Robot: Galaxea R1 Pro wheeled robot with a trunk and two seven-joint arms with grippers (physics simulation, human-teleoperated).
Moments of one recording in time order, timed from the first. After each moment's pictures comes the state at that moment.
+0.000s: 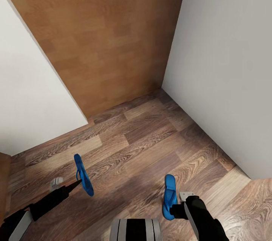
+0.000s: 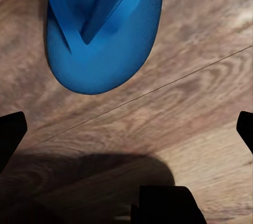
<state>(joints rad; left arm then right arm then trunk) -0.34 0.31 0.19 -0.75 0.56 0.32 -0.97 -0.40 0.07 -0.12 -0.83 0.17 0.78 0.06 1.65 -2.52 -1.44</state>
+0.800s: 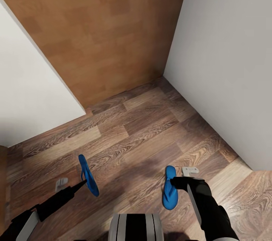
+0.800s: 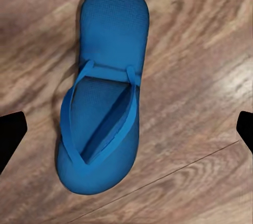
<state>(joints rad) -0.34 0.26 0.19 -0.75 0.56 0.32 -0.97 -0.40 0.08 -0.11 -1.15 0.16 0.75 0.07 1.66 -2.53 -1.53</state>
